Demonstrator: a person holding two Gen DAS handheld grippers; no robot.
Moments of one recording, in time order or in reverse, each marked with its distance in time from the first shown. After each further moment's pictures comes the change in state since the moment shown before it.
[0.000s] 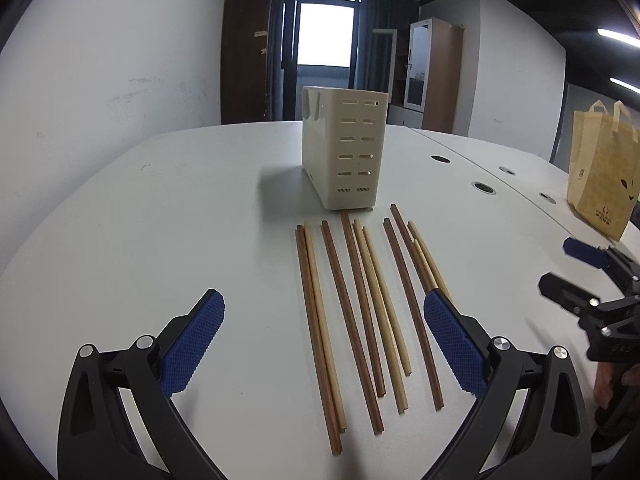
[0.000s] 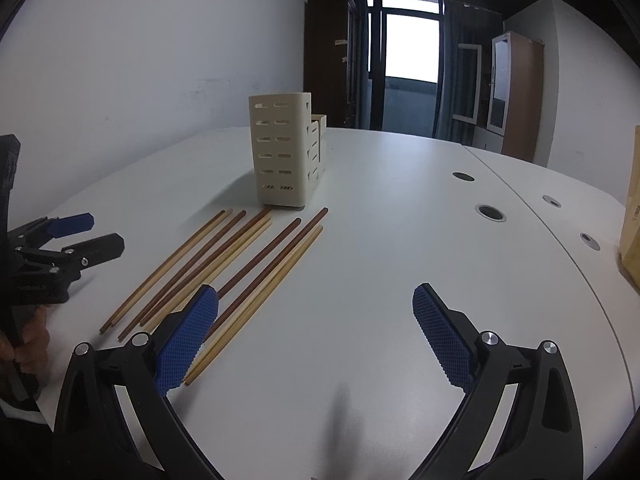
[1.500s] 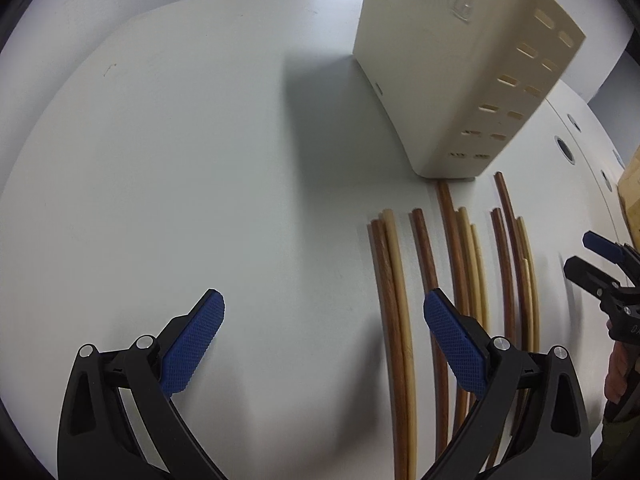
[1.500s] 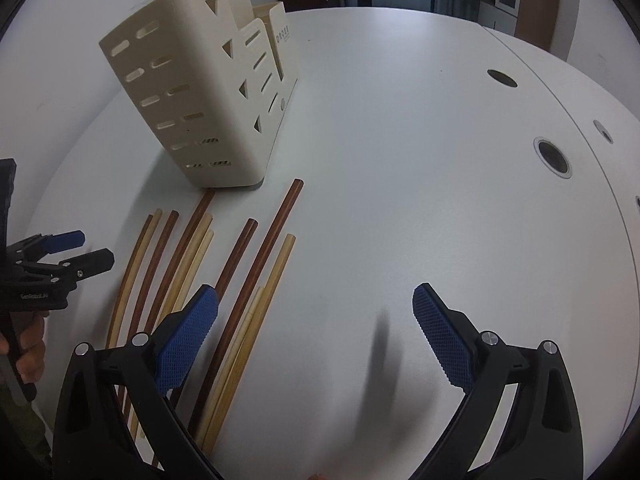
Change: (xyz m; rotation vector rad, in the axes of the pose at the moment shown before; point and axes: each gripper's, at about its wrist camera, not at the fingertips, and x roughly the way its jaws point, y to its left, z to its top) left arm 0.164 0.071 0.073 -0.082 0.559 0.015; right arm 0.166 -0.032 0.082 0.157 0.496 0.021
